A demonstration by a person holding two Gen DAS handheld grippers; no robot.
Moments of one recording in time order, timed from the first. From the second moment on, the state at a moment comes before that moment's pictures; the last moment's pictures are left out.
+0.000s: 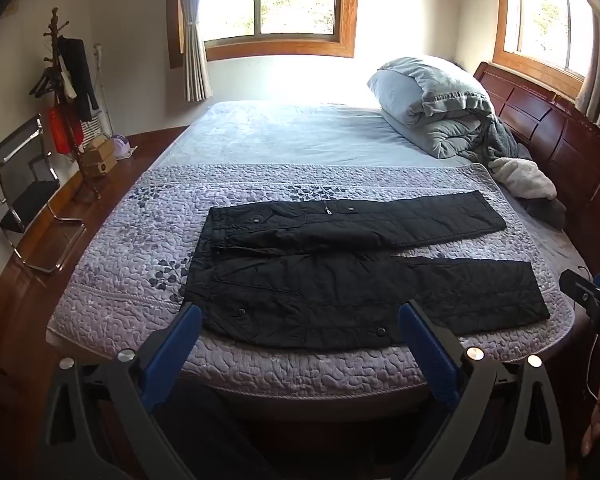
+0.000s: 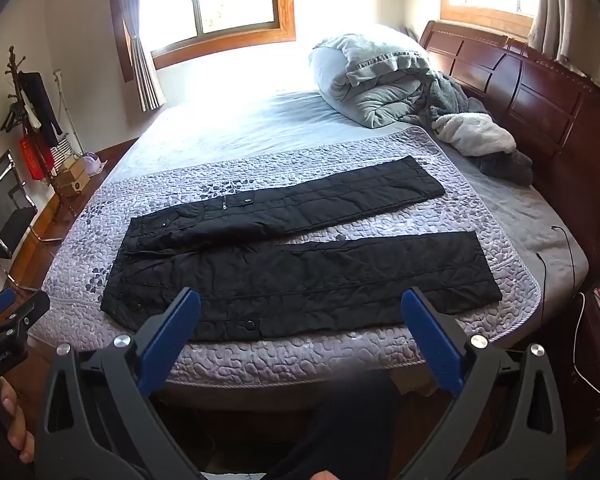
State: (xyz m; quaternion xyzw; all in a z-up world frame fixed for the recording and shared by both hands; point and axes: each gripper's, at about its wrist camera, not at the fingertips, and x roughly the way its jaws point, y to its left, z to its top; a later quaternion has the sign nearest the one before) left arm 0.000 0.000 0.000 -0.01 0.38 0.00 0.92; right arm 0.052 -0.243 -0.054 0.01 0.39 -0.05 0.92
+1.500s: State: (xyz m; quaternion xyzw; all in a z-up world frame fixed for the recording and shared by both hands) left arm 0.004 -0.001 0.005 -0.02 0.38 0.00 0.92; right arm 0.057 -0.244 -0.057 0.01 0.40 -0.06 0.92
